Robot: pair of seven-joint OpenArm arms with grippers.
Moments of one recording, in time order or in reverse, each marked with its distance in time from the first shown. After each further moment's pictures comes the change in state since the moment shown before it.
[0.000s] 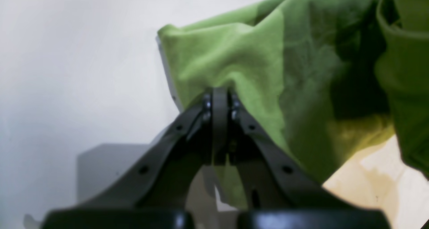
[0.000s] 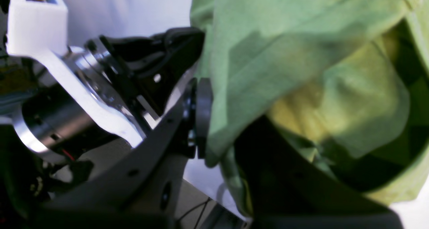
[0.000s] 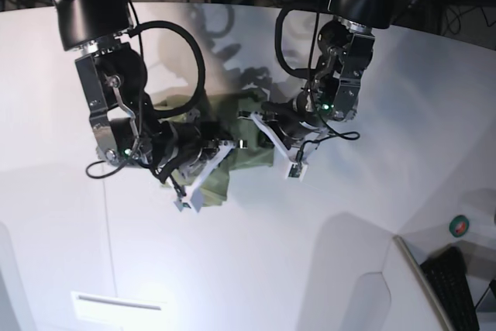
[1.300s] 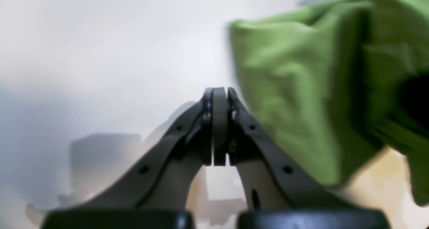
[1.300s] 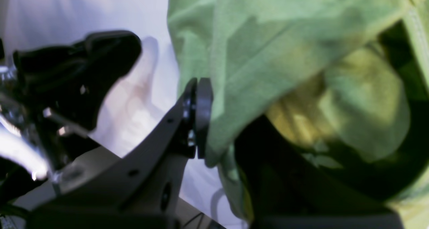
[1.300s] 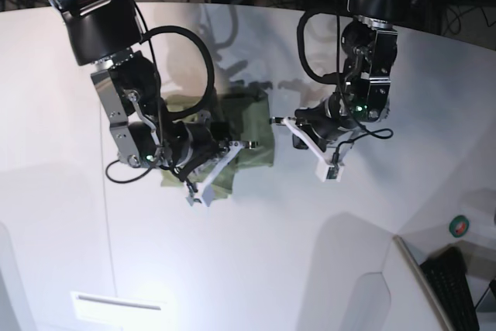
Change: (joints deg) left arm 2.1 -2.8 -8.3 5.5 0.0 0.0 6.7; right arm 3.6 -1.8 -2.2 -12.1 0.2 0.0 6.4
